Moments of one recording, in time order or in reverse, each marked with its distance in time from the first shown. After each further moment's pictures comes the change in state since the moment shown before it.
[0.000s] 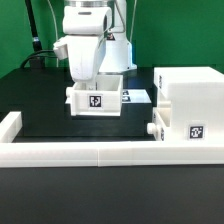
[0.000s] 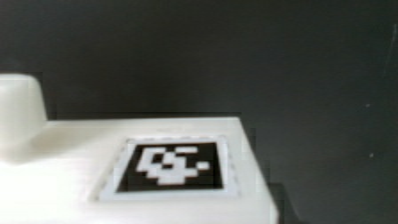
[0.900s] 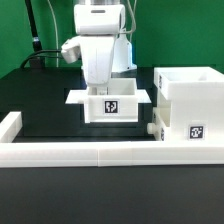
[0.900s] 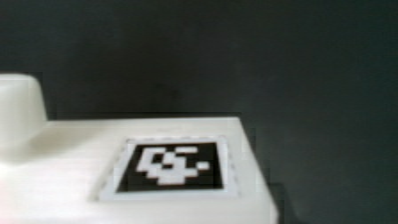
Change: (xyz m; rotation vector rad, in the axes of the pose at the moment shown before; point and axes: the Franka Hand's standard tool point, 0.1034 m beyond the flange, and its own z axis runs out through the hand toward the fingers) arm 0.019 0.032 0.000 -0.010 0.014 -0.044
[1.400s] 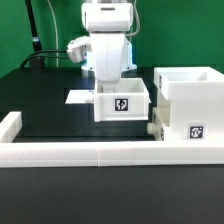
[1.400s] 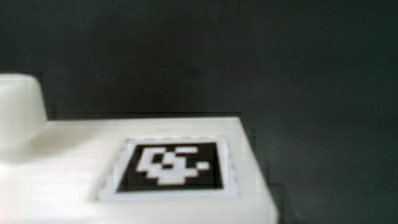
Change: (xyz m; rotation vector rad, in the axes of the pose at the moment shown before) arm 0.012 0.010 -0.004 -0.045 -0.007 -0.050
